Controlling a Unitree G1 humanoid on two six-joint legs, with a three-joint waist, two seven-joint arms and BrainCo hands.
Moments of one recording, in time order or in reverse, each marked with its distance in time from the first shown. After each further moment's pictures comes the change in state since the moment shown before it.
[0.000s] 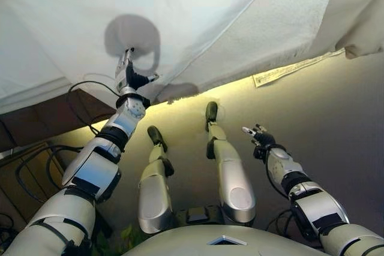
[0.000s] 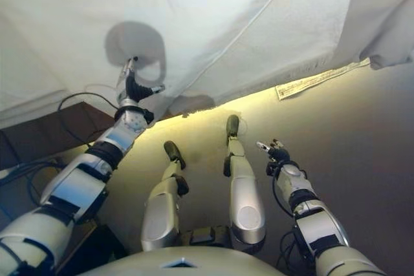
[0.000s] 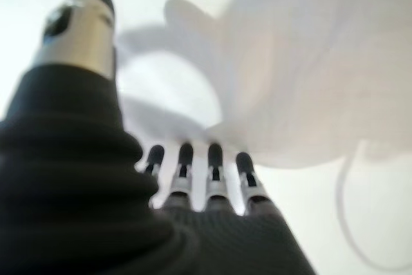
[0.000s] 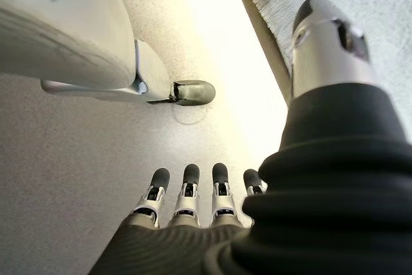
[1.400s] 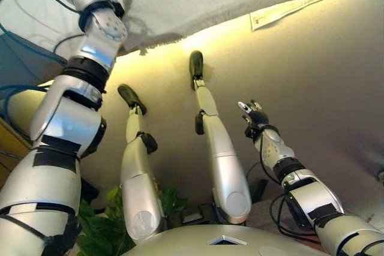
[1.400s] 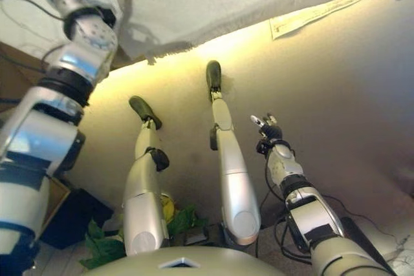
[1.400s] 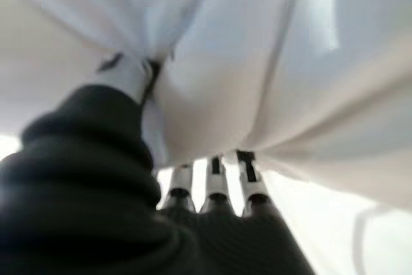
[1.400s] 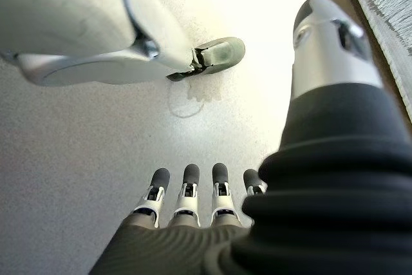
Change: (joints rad) left arm -0.479 0.118 -0.039 0.033 -0.156 0.037 0.295; right arm -0.095 0.054 0.029 -0.102 0.182 -0.068 -0.069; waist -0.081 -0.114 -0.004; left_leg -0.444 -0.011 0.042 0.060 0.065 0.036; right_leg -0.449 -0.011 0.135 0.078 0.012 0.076
